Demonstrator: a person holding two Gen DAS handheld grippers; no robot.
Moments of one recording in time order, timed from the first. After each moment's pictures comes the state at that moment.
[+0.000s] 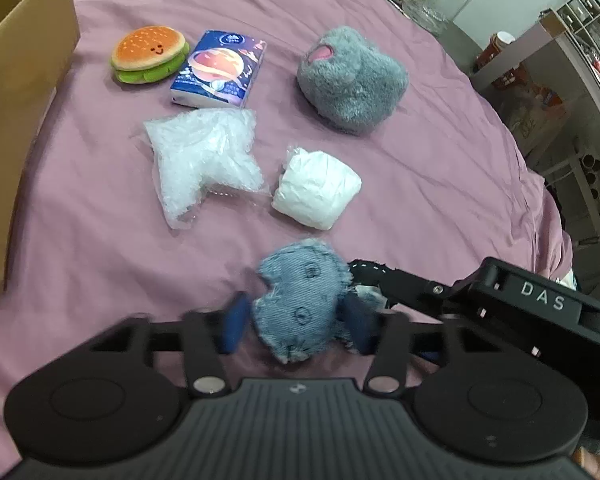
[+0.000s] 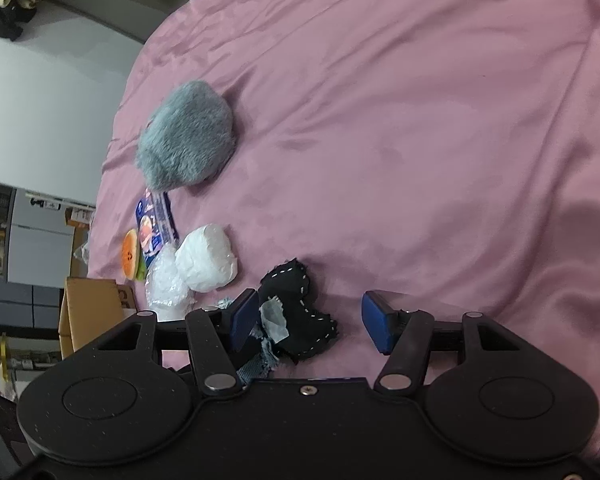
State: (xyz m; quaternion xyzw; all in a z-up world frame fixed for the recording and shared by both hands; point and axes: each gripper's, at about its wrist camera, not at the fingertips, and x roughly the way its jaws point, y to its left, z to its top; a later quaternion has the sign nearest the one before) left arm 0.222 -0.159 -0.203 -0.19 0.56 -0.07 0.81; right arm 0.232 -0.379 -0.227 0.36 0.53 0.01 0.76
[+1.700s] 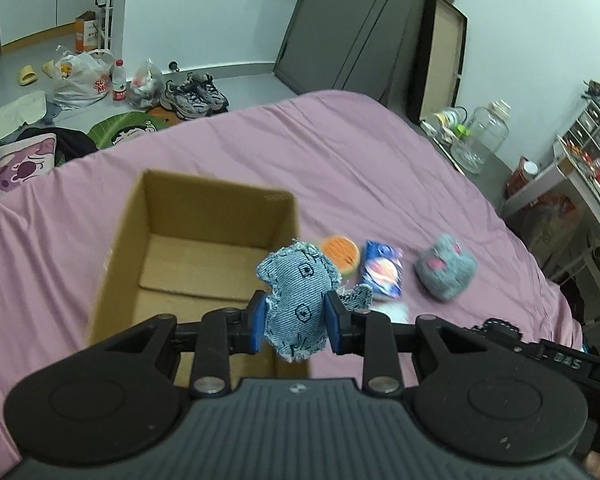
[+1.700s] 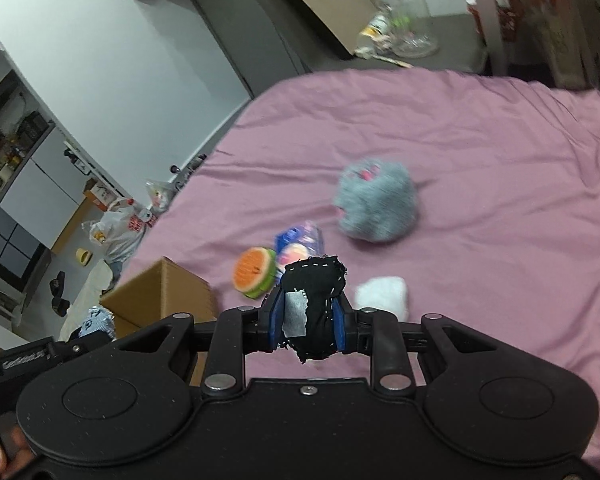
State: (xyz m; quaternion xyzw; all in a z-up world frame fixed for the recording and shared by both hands) left arm 0.207 0.024 -0.086 -0.17 0.43 0.00 0.88; right arm 0.229 -0.243 -0.102 0.19 0.42 0.04 0.89
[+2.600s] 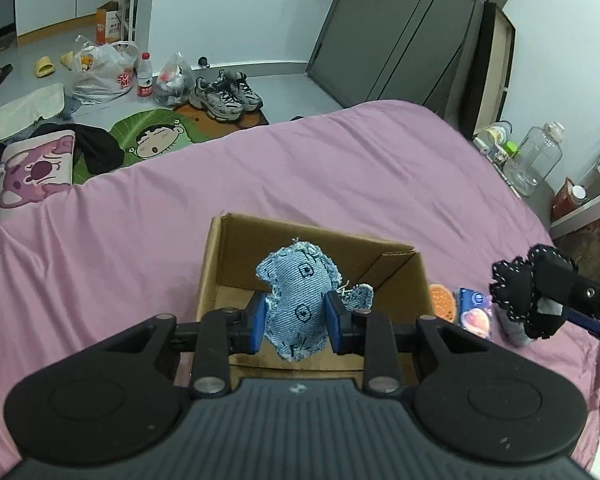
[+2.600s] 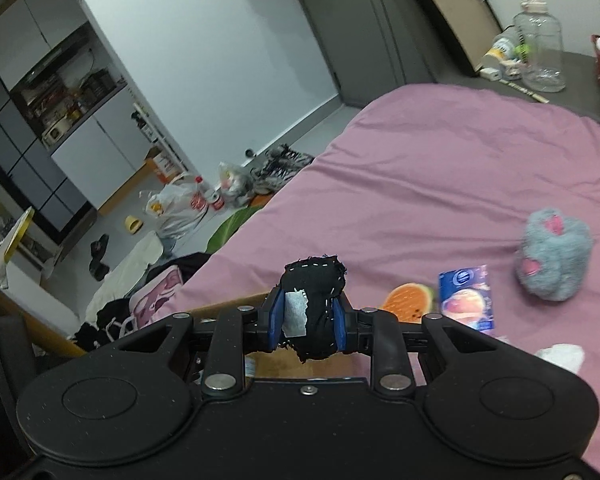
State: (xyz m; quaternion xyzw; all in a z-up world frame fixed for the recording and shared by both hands) left arm 0.264 0.099 -0.135 -0.17 0.44 0.04 0.88; right arm 0.293 -0.116 -0.095 0.14 0.40 0.15 0.89
